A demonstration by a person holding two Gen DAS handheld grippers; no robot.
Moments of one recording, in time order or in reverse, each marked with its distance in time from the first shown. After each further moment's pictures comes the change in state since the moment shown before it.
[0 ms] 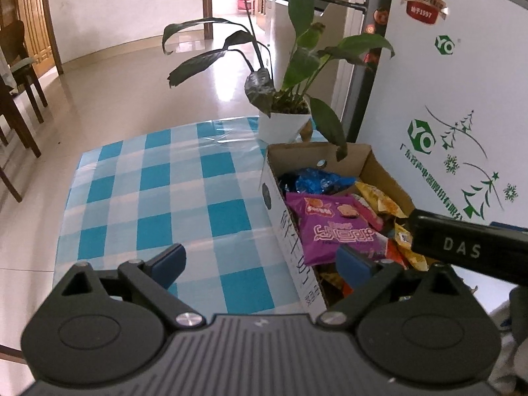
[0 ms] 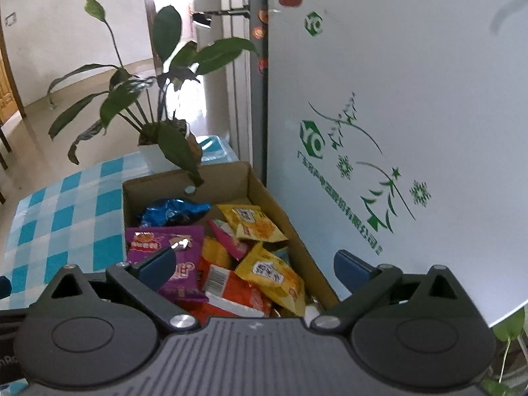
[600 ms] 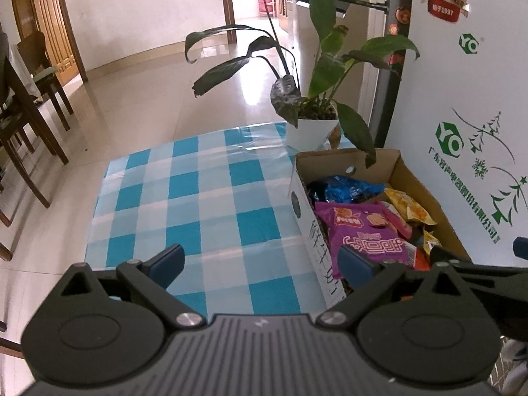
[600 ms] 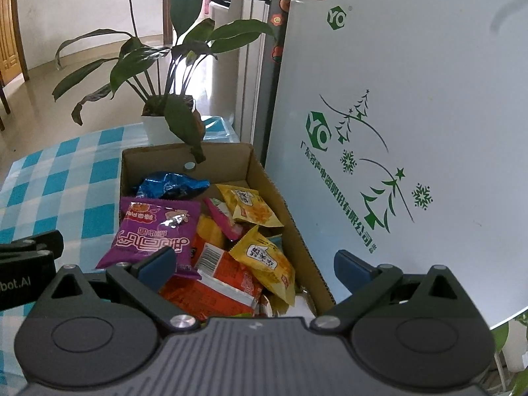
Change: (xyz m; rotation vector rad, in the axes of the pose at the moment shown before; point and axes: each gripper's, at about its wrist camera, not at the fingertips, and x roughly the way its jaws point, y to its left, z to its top) left arm 0.002 0.000 0.009 0.015 -0.006 0.120; right arm 0.003 0.012 -0.005 -0.128 0.039 -0.036
